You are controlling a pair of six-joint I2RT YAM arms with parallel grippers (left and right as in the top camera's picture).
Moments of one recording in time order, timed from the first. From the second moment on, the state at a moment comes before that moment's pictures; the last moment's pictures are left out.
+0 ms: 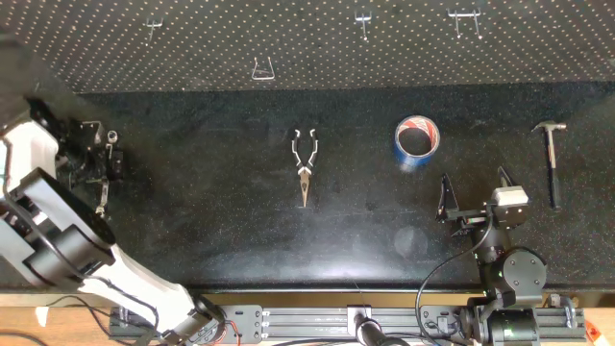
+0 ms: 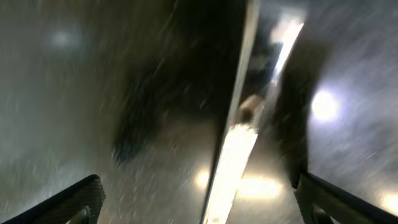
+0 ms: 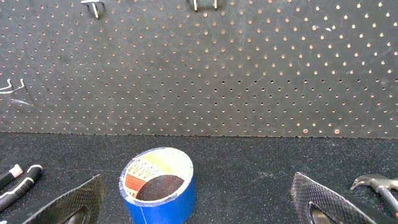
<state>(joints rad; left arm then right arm) 0.69 2.03 1.44 -0.93 -0.07 0.55 0.02 0.01 0.01 -0.06 -0.10 0.05</state>
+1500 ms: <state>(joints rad) 0.12 1.26 0.84 0.01 0.01 0.09 0.02 0.01 0.01 -0.06 -0.10 0.05</state>
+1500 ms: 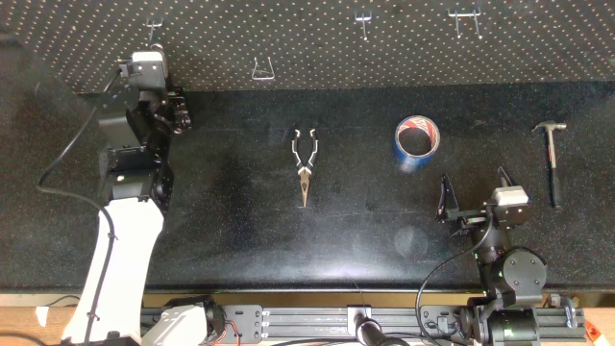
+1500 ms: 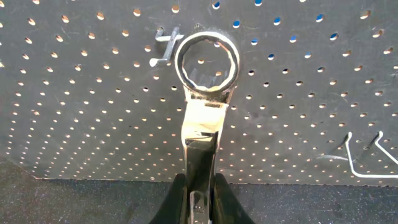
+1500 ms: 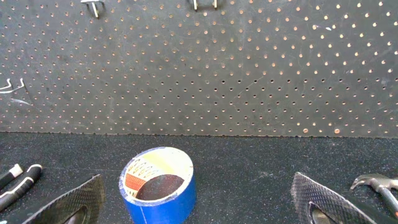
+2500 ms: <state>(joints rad) 0.14 1.27 0.89 -0.04 -0.09 0.00 0.02 0.01 0.01 -0.06 -0.10 0.05</state>
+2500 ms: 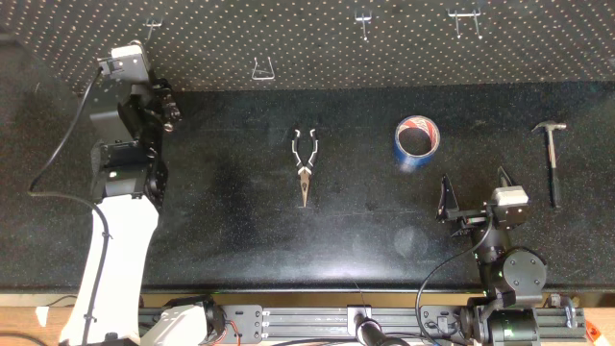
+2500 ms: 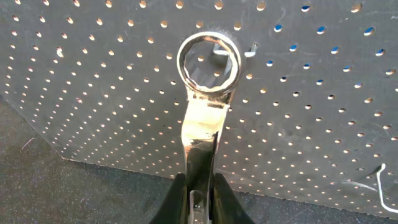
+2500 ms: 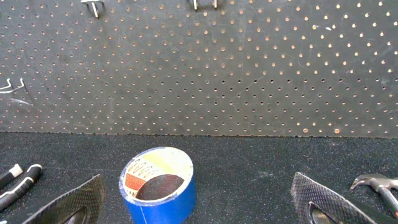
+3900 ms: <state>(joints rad) -0.51 1.77 1.35 -0.92 -0.04 -0.66 0.03 0.01 0.01 -0.06 -0.10 0.05</state>
